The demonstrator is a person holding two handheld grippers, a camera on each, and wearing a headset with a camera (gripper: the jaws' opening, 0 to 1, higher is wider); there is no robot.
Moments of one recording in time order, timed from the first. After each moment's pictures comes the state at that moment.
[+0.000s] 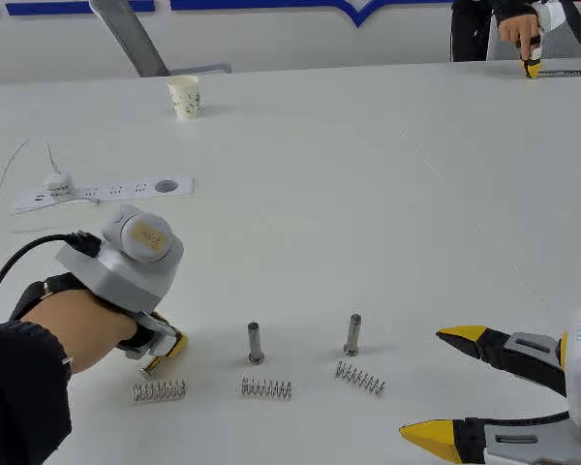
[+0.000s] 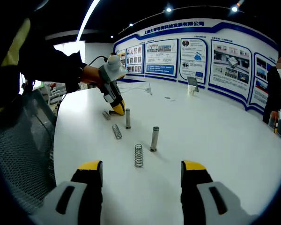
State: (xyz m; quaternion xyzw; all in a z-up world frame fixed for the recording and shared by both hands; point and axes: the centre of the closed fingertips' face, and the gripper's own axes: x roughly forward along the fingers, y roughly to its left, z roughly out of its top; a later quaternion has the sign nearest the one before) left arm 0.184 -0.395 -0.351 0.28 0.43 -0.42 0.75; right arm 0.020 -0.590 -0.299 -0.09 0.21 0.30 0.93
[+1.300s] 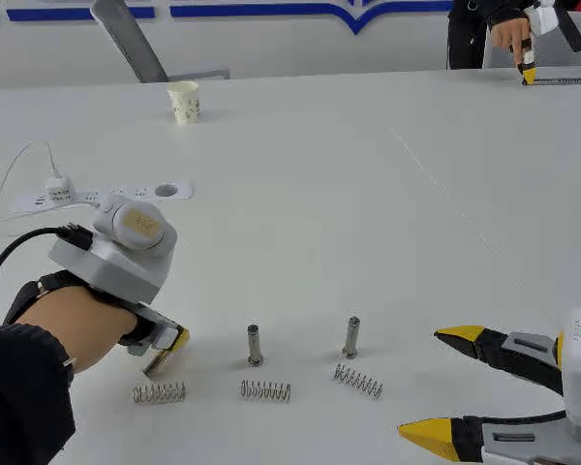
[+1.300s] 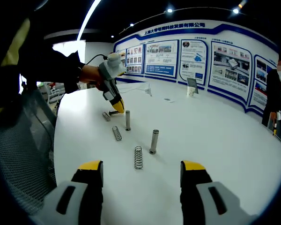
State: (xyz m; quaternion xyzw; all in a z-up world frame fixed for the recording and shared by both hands) left arm 0.180 -0.394 -0.333 0.23 0.44 -0.40 0.77; right arm 0.020 -0.589 -0.292 -0.10 0.20 0.29 0.93
